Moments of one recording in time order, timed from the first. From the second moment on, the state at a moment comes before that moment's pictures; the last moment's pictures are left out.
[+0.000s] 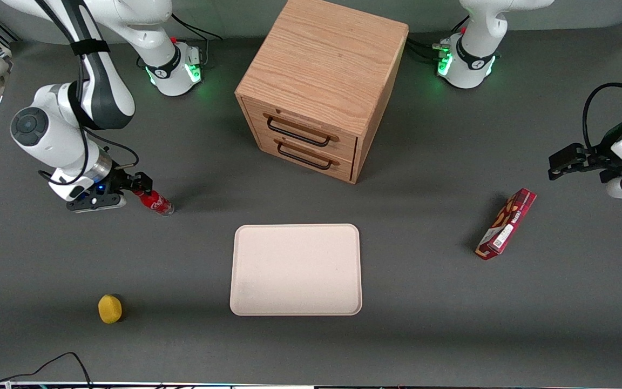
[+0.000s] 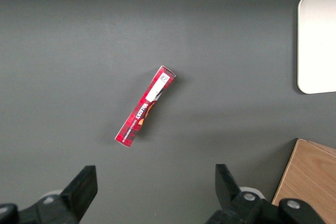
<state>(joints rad) -0.09 0.01 0.14 -2.32 -0.01 2.34 -0.04</state>
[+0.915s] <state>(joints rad) -0.08 0.02 0.22 -2.21 0.00 2.26 0.03</state>
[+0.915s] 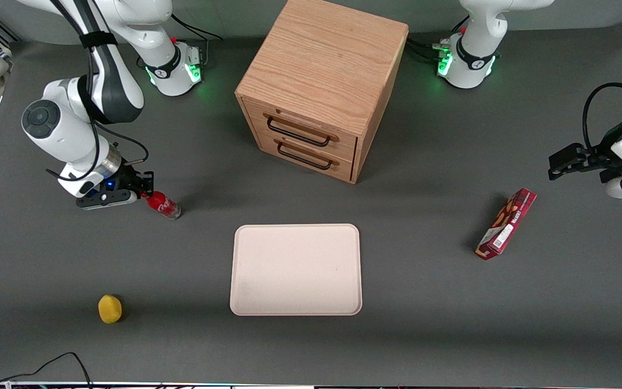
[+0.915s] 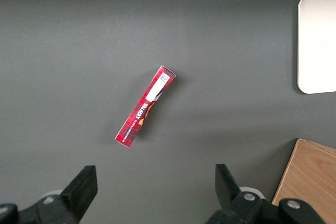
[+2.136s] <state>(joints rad) 0.42 0.75 -0.02 -1.07 -0.04 1.94 0.35</state>
